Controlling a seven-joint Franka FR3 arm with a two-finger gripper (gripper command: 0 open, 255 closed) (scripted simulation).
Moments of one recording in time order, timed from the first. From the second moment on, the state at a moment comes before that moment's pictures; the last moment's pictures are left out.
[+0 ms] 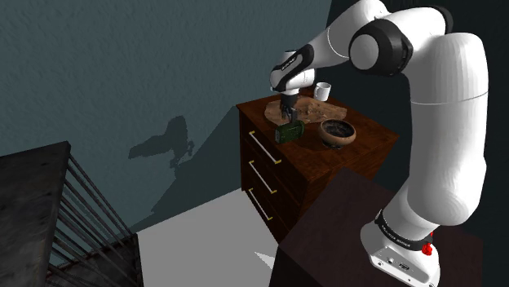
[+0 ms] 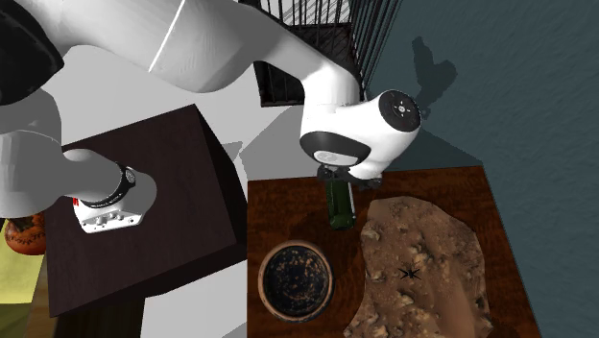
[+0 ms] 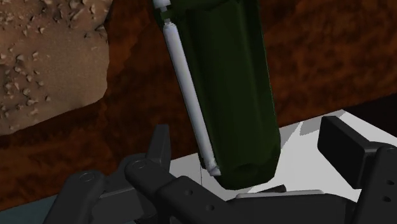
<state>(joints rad) -0.06 0.50 -0.34 -1.86 0.17 2.24 -1.52</state>
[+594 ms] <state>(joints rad) -0.08 0.56 -0.32 -1.86 0.20 2.30 -1.54</state>
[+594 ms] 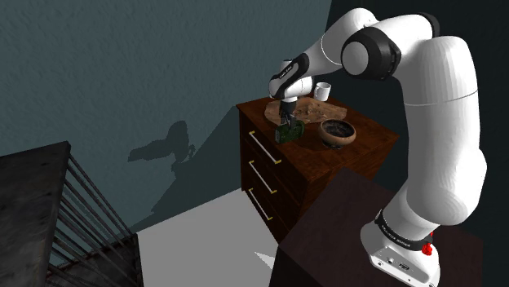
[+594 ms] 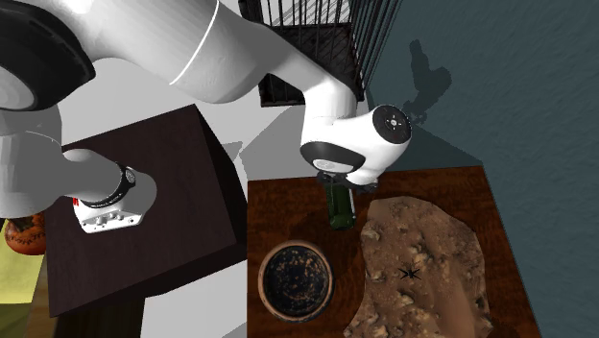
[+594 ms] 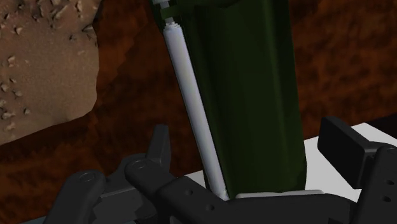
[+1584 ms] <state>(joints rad) -0.08 0.56 -0.32 -1.86 0.20 2.30 -1.54</state>
